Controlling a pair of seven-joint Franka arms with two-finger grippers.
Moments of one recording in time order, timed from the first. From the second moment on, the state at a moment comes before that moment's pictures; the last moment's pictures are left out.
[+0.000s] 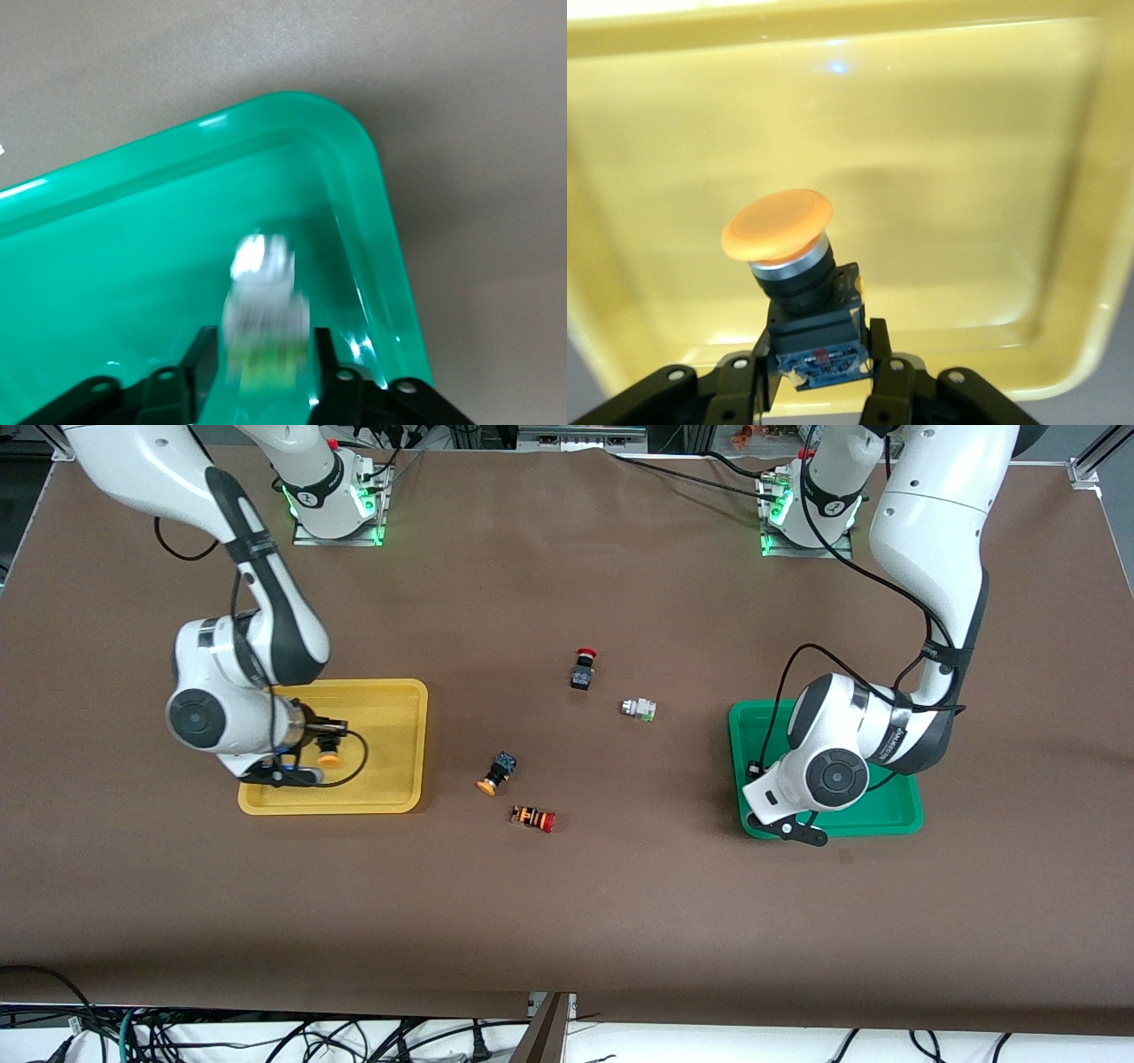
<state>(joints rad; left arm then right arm) -0.19 0.70 -0.08 -1.57 0.10 1.99 -0.06 0.11 0.45 0.01 -1.92 0.02 2.06 0.17</state>
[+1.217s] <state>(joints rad) -0.41 0.72 -0.30 -1.63 0.08 2.04 -0.52 0.30 0.64 0.19 -1.69 0.14 2.27 0.90</state>
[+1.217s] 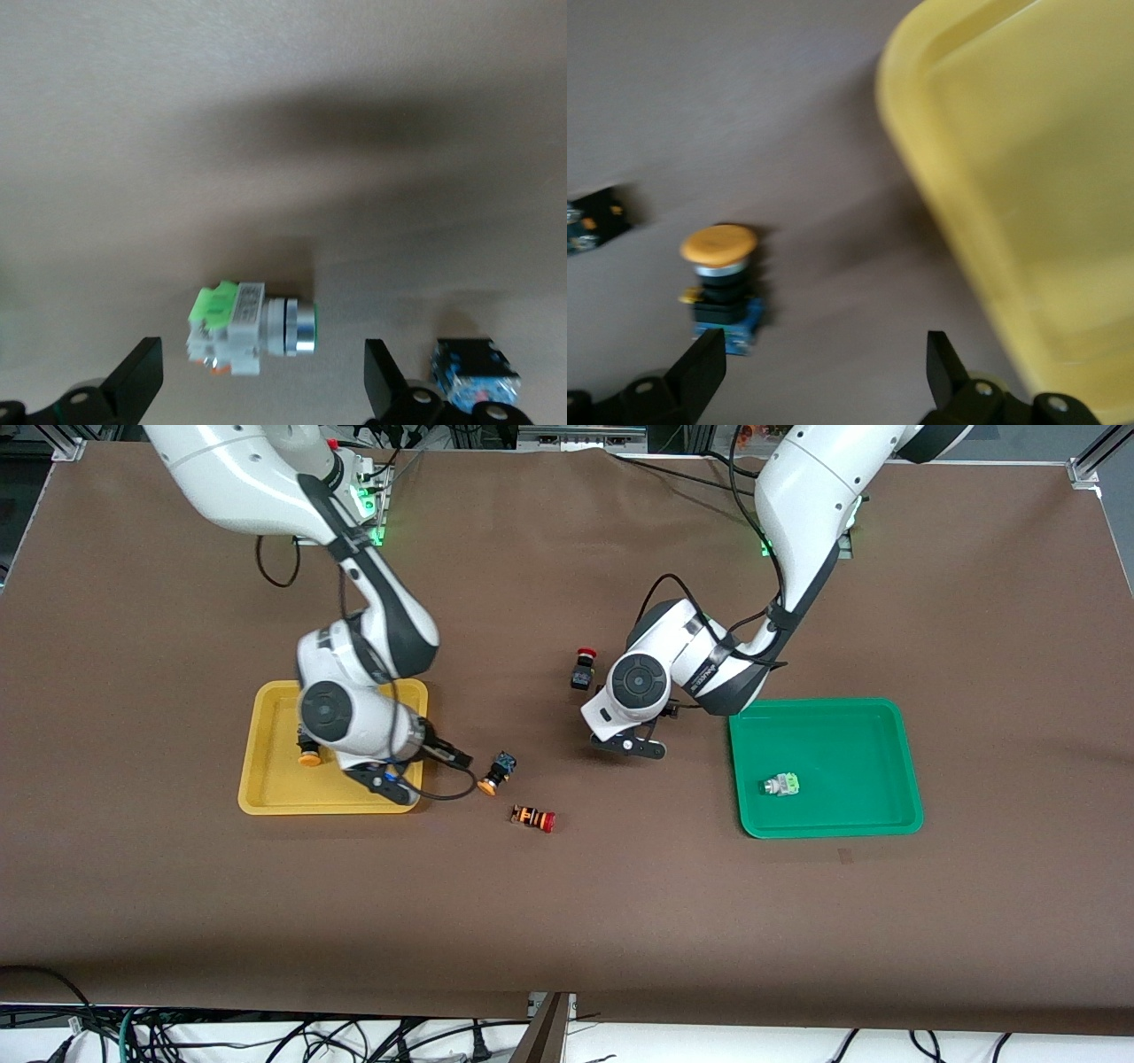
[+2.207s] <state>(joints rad) -0.37 0.70 -0.30 -1.63 0.08 2.02 -0.38 0.38 0.78 0.20 -1.60 0.02 2.42 1.11</state>
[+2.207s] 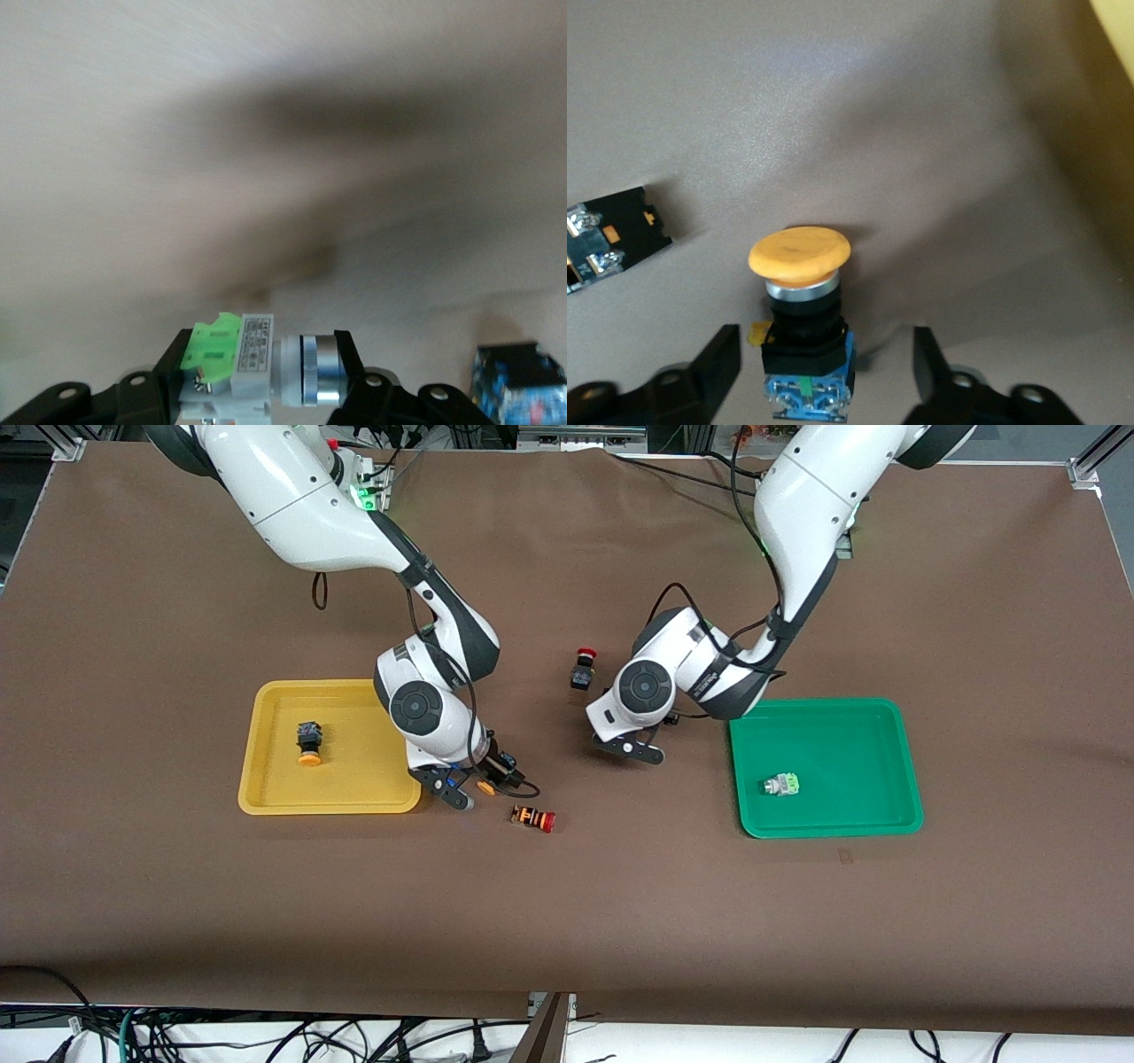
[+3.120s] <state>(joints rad) 0.07 0.64 -0.26 -1.62 0.18 1.81 0.13 0.16 0.58 0.14 -1.67 0.00 1.99 0.45</state>
